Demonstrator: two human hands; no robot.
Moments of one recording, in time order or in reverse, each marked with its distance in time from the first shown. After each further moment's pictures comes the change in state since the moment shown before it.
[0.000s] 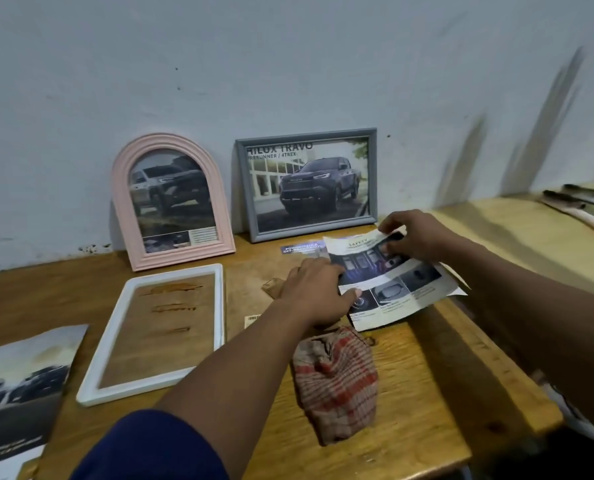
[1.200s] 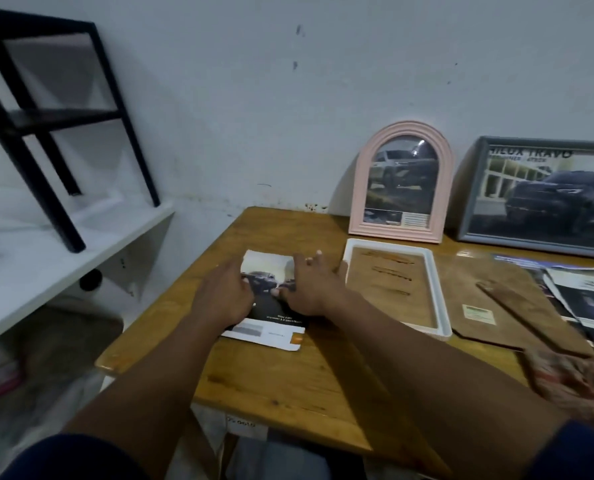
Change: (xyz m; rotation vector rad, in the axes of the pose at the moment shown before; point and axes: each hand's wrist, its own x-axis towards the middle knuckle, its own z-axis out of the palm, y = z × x) left_hand -0.326 -0.297 -0.076 -0.108 0.435 -0.832; right_hand -0.115 -0.404 0.259 -0.244 -0.362 -0.566
